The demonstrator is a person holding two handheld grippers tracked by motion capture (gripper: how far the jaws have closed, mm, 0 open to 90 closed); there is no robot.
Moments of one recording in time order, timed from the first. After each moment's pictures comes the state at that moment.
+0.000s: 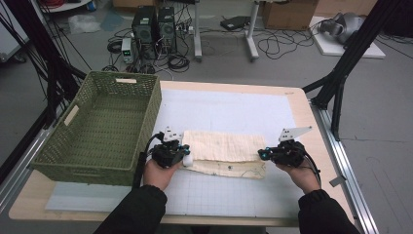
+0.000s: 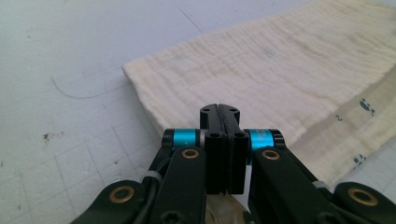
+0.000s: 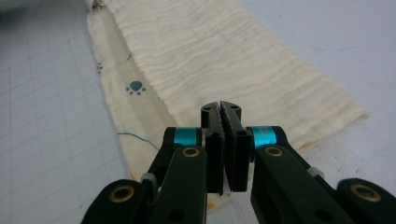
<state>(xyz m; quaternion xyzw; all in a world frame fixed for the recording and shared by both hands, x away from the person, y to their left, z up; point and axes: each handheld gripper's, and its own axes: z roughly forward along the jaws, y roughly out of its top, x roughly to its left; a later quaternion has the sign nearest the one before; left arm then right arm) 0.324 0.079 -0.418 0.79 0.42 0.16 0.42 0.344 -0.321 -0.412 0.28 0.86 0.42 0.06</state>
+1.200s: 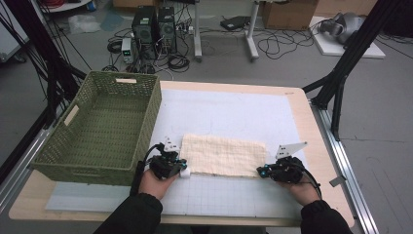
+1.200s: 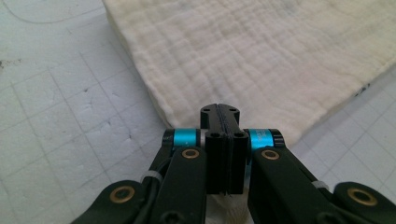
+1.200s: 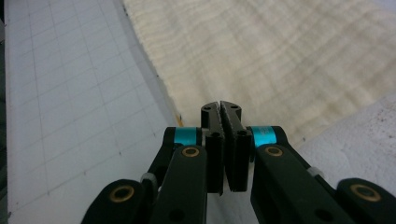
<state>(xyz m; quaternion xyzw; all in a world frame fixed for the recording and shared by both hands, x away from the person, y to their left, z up) 0.305 0.085 -0.438 0.82 0.42 0.11 0.37 0.310 -0.318 -0.440 0.27 0.88 0.39 0.02</state>
